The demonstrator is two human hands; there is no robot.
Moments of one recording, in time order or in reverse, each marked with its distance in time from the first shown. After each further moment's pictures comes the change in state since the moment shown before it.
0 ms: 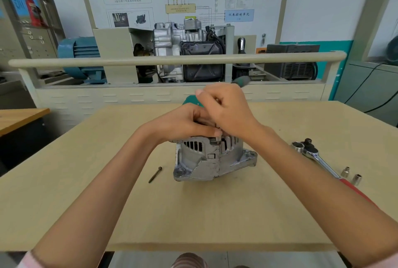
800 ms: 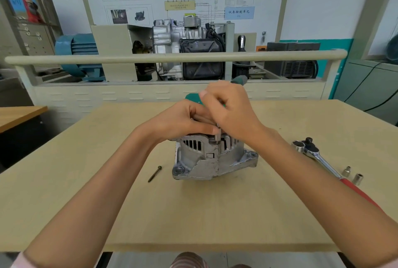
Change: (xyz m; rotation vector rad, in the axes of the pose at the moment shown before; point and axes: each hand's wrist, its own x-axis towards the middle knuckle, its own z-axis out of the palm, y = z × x) left_hand -0.002 -0.006 -0.003 -0.077 0.075 0.000; right_hand -0.003 -0.001 -0.001 0.057 0.004 -0.048
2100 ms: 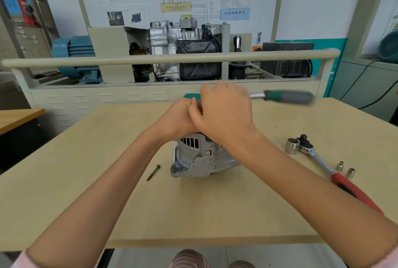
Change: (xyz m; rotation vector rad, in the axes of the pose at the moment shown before) left_hand 0.005 0.002 0.010 0.234 0.176 0.024; right_hand -0.005 -0.008 0.011 -0.933 -0.015 0.085
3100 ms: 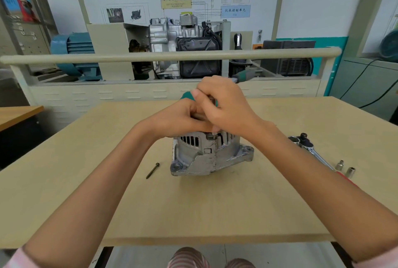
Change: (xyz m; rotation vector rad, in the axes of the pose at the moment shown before) left_hand -0.003 0.004 -0.006 -0.128 -0.194 -0.032; right_hand 0.006 0.017 -0.004 0.639 -0.029 -0.204
